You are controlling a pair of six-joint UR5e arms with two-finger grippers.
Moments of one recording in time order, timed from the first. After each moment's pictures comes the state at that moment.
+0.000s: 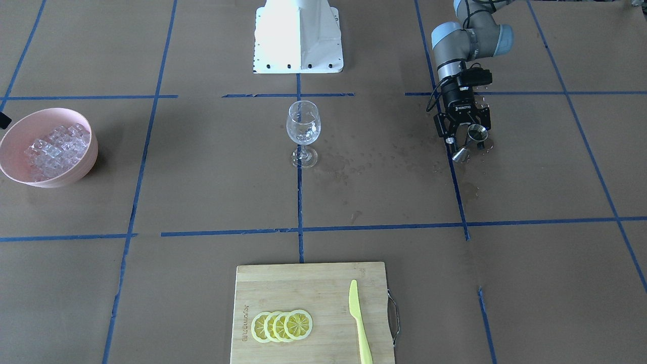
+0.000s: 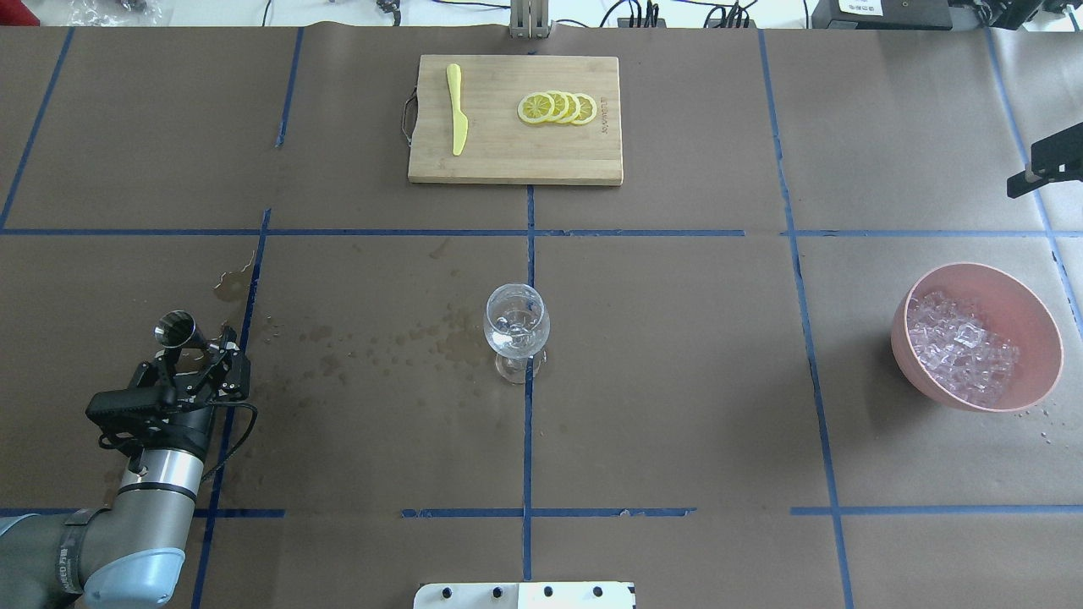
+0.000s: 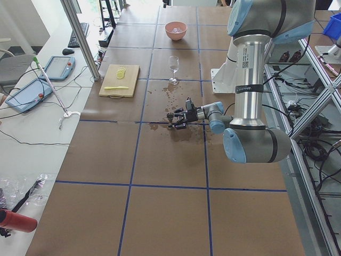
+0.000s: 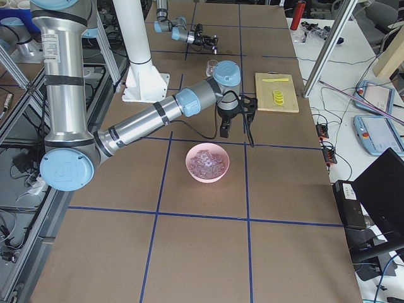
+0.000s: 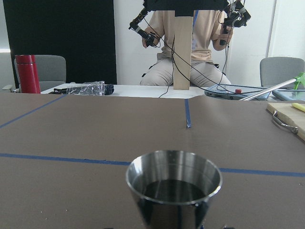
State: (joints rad) left arm -0.11 -1.51 -1.71 -2.16 -0.38 -1.71; right arm 1.31 -1.55 2.07 -1.57 2.43 0.79
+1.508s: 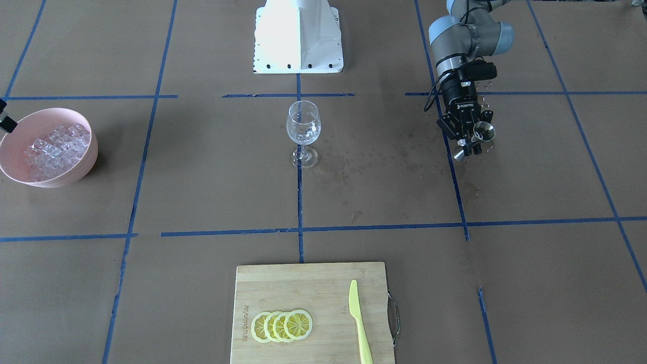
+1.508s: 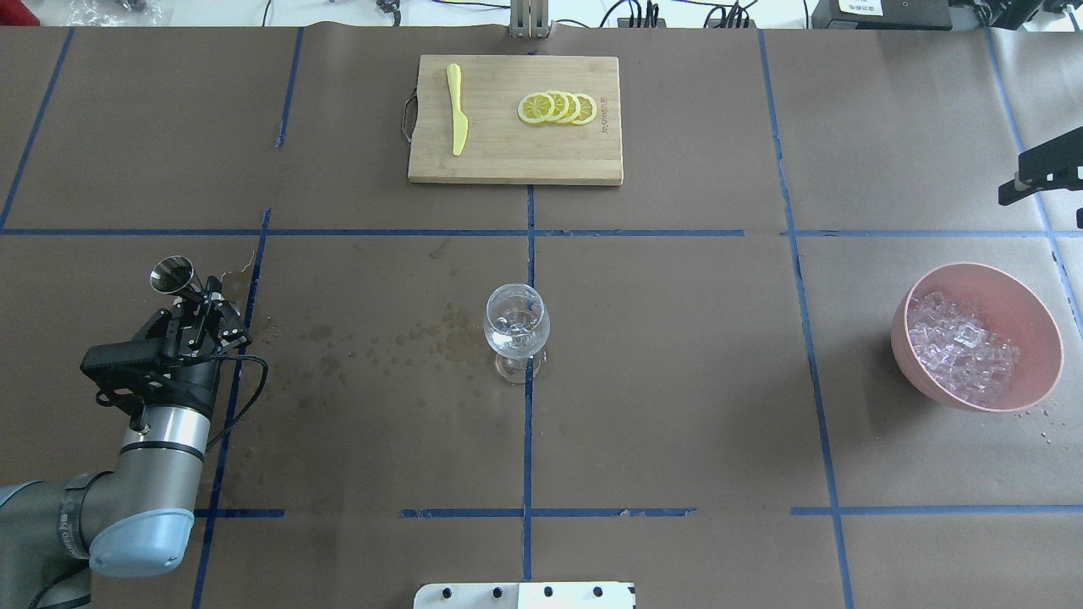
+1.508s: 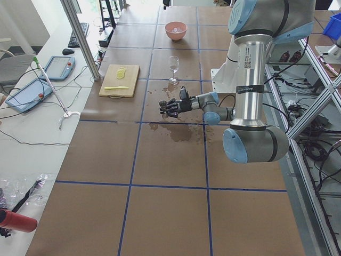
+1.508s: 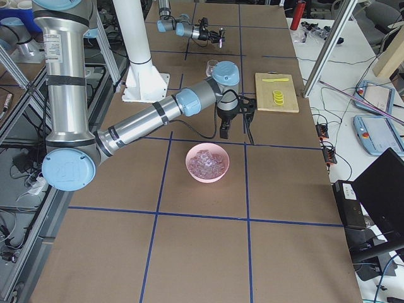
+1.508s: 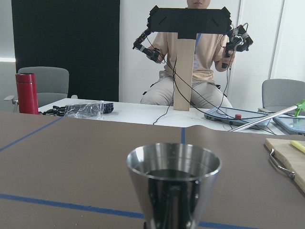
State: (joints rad) left arm -0.20 -1.57 -1.80 -2.17 -0.38 -1.54; right arm 1.27 -1.56 2.08 -1.57 2.37 0.79
